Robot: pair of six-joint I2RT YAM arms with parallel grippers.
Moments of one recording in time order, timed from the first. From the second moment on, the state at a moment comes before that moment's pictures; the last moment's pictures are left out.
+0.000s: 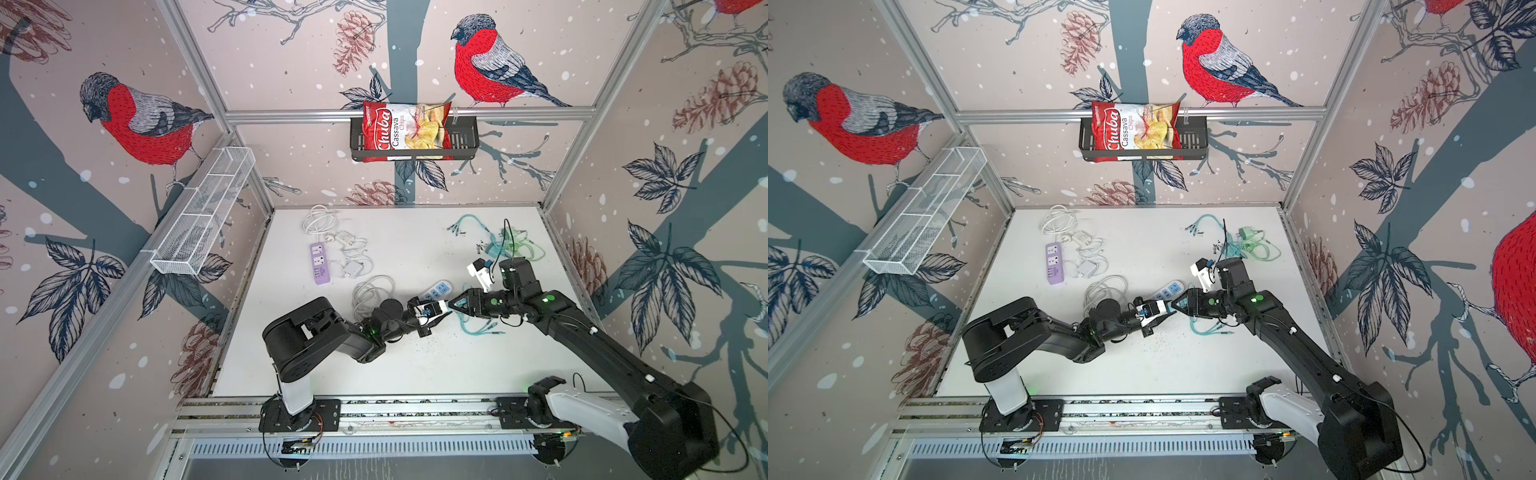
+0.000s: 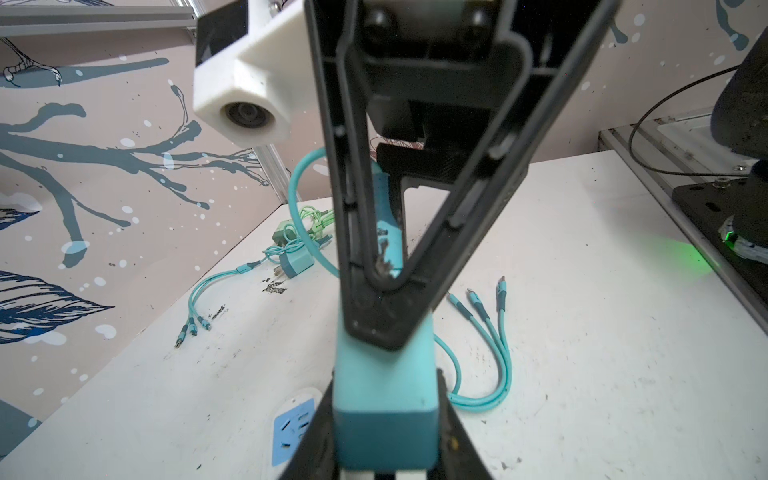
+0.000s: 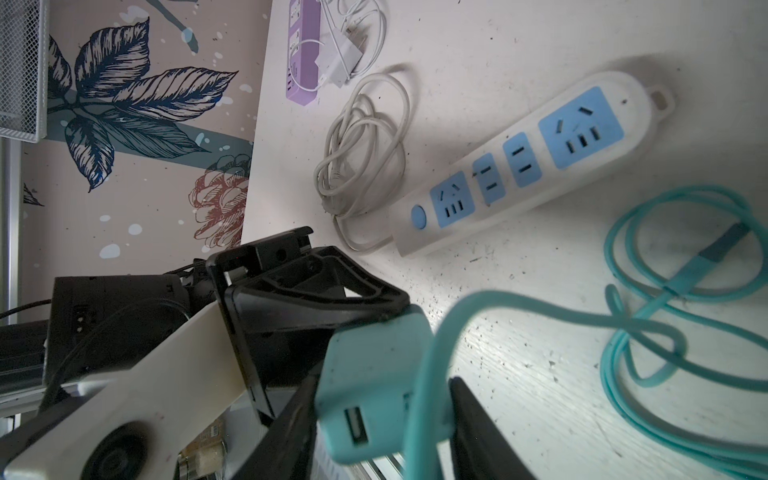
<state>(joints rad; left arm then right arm) -0.94 1.79 0.54 1.18 0.28 0.35 0.44 1.08 0.74 -0.51 -0.67 0.47</state>
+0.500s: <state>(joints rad) -0.94 1.80 0.54 1.18 0.26 0.34 0.45 1.10 0.75 -0.50 -0.65 0.43</state>
